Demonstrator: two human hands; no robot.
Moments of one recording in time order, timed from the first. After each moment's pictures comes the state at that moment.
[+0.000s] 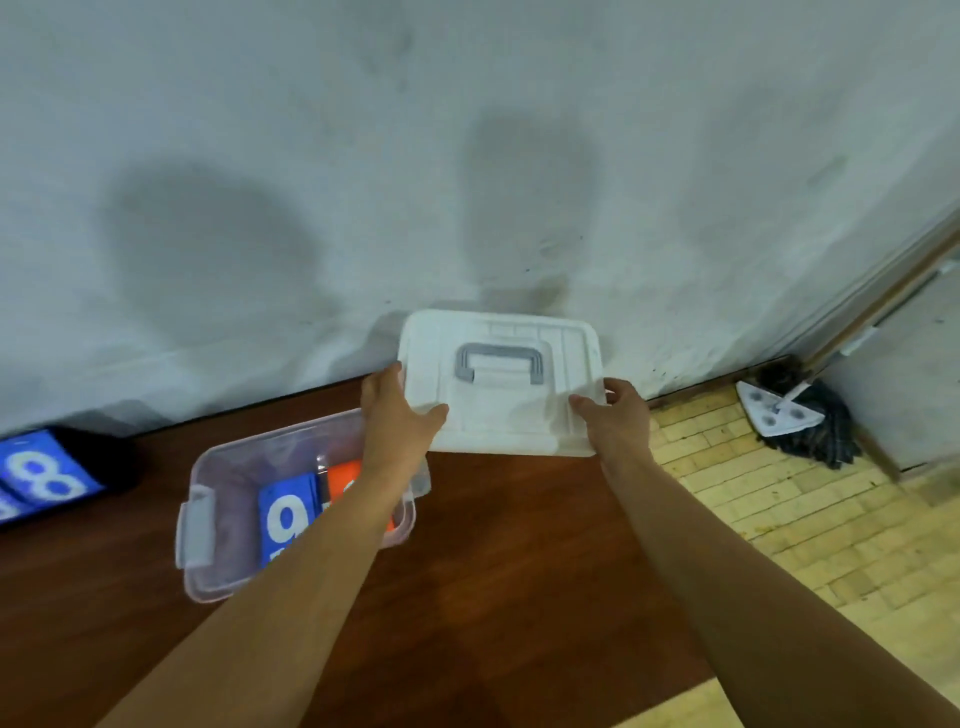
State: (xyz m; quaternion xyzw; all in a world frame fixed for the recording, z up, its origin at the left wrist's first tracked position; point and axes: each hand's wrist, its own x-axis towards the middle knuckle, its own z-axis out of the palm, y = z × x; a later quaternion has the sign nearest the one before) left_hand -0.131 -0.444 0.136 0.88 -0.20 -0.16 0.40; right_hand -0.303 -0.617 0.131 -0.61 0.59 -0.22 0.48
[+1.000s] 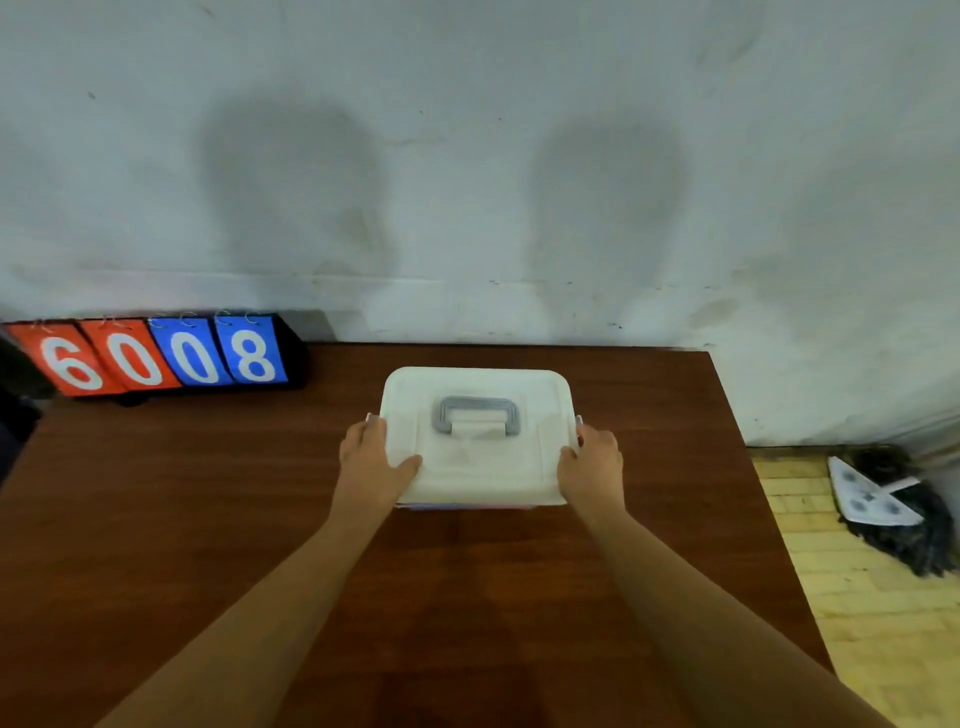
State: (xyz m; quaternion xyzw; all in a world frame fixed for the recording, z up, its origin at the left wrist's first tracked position) left_hand -0.053 -0.179 0.084 0.93 -0.09 -0.19 0.30; right_hand -0.180 -0.406 0.090 -0.81 0.48 -0.01 0.34
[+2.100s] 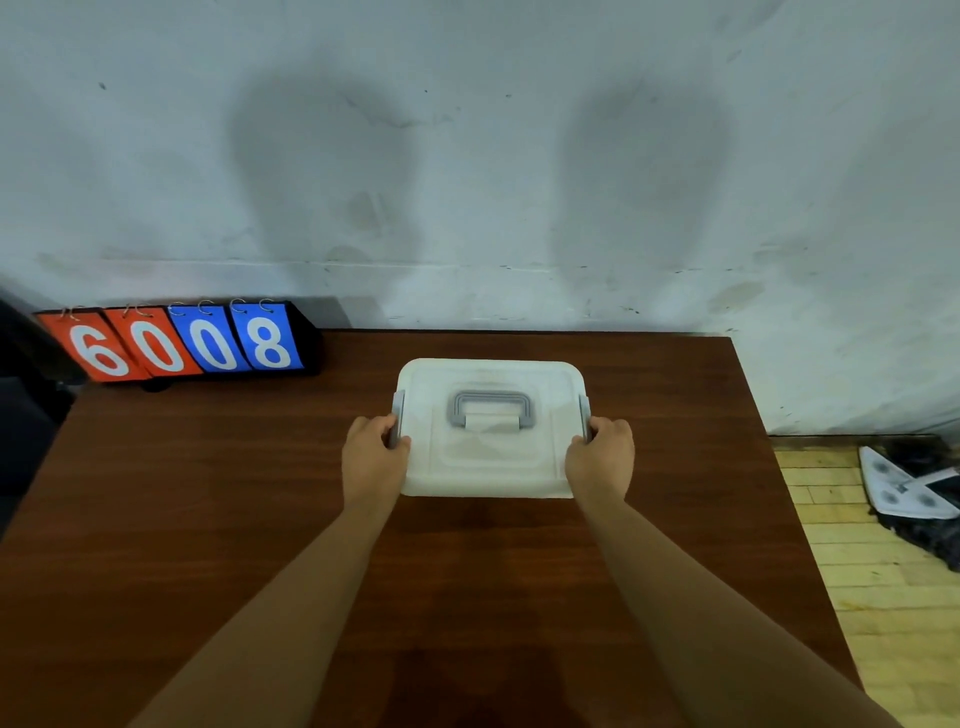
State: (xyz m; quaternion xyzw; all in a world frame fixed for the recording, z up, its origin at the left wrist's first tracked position) left_hand -0.062 -0.178 0.085 0.92 -0.02 -0.14 0.36; right_hand -0.178 -0.402 0.086 -0.78 0.52 -0.08 0.33
